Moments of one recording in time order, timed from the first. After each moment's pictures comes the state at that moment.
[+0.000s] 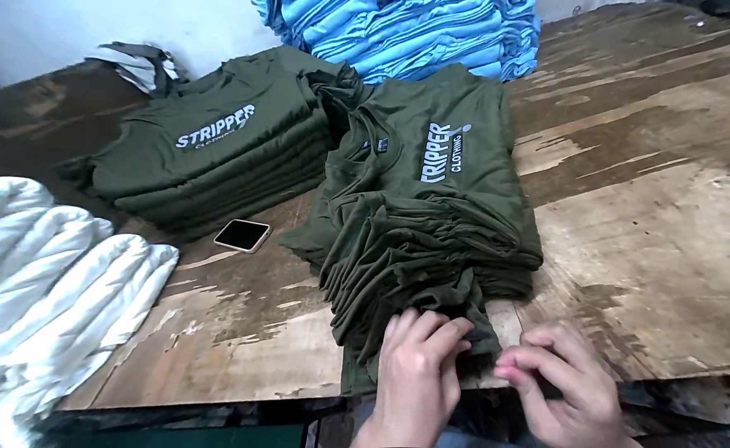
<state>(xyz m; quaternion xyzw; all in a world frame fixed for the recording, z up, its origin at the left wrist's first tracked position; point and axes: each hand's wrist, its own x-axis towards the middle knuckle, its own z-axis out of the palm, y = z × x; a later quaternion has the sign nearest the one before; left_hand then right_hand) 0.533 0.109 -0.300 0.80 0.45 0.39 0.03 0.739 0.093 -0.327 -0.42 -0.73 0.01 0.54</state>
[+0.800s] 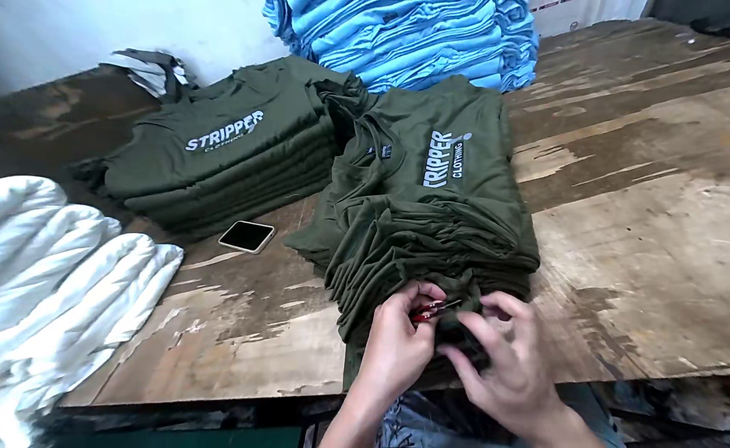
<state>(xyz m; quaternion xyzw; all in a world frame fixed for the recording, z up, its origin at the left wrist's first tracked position) 0.517 0.137 -0.281 0.66 0.50 0.42 0.37 0.696 0.111 -0.327 -0.43 -0.73 -0.03 0.53</state>
